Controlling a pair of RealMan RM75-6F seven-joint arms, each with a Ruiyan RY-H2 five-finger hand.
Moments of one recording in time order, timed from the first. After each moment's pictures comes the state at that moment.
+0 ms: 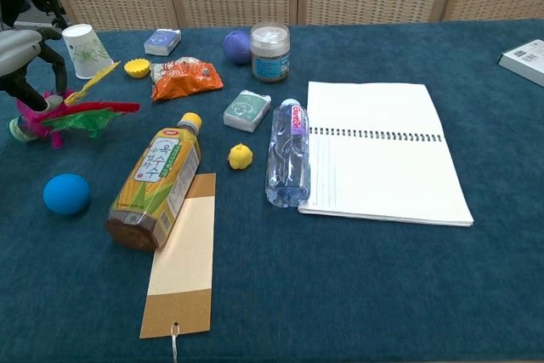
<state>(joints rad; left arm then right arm) -0.63 -1.59 -0.25 -1.33 0.84 1.14 0.52 0.07 -0.88 -0.07 -1.85 -1.41 1.27 -0.23</state>
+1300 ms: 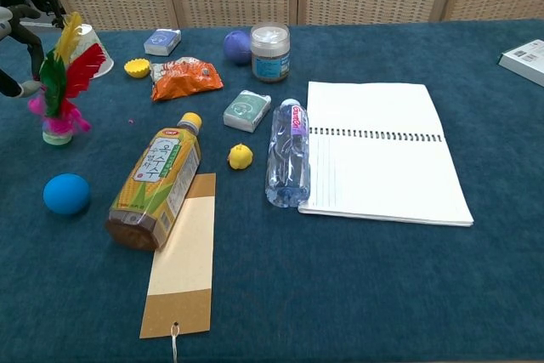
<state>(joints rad) -0.58 -1.48 -0.24 -1.48 0.89 1.20 0.52 0.06 -0.88 -0.07 -1.86 -1.44 1.30 -0.23</state>
